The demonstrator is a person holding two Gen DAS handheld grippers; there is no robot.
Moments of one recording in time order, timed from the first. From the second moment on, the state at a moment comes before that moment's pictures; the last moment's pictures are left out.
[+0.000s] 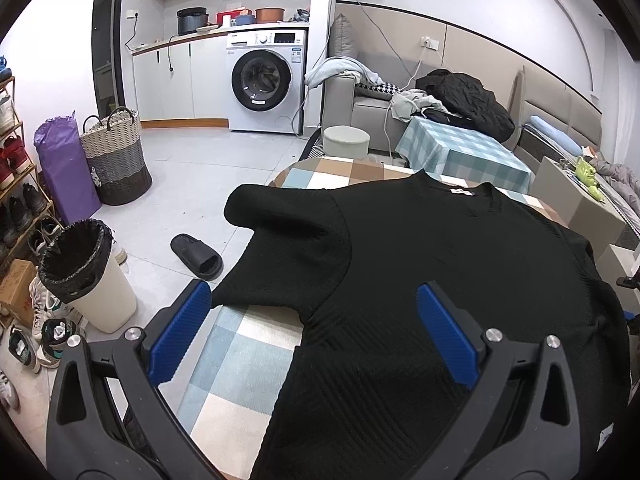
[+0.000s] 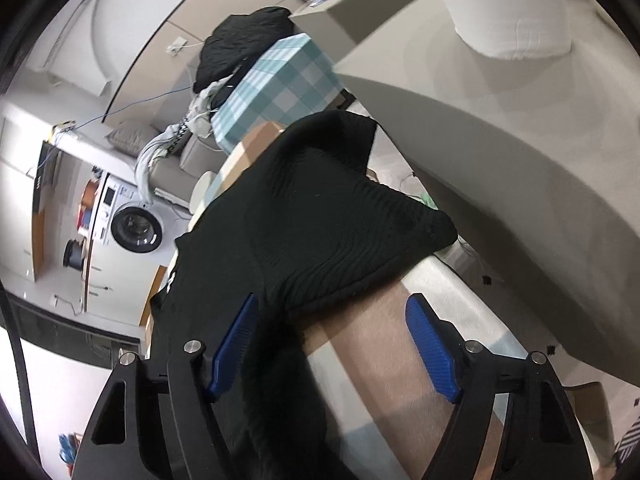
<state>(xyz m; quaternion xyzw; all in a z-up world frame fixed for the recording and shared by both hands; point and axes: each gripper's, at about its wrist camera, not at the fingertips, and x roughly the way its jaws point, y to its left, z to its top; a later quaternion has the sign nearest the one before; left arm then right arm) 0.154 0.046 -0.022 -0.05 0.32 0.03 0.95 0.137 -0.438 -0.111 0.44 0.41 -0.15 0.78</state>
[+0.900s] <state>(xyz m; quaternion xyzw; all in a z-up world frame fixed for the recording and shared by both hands) 0.161 0.043 -0.028 -0.03 0.31 0.03 0.95 0.213 -0.250 -0.049 0.00 0.41 0.09 0.91</state>
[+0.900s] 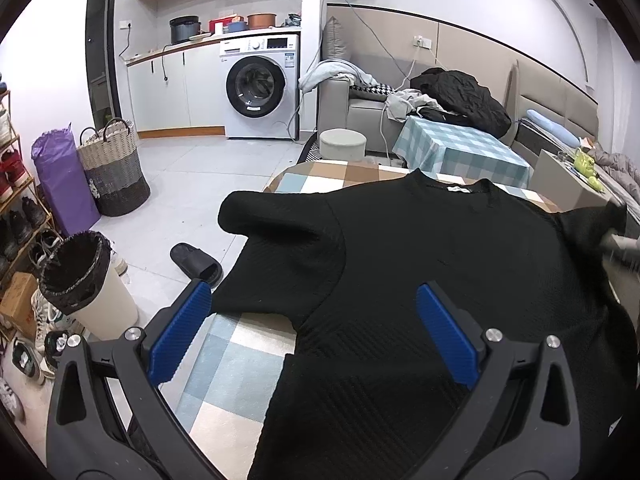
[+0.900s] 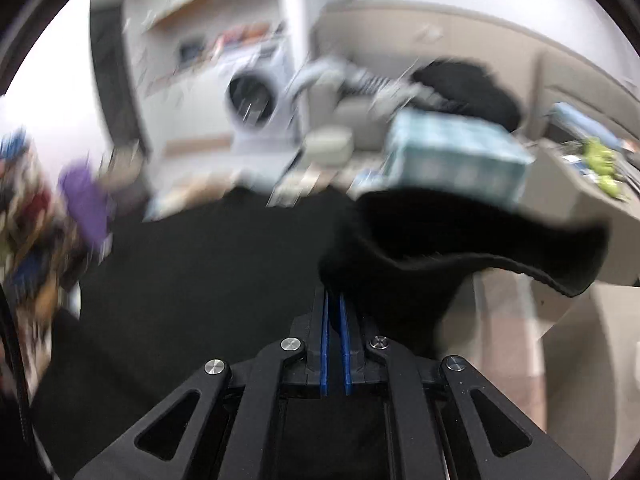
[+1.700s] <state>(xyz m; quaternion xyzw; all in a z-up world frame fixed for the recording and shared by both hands) 0.158 0.050 -0.033 -0.05 0.32 0.02 0.95 0.137 -0.408 -0.105 0.53 0.41 0.01 0.74</state>
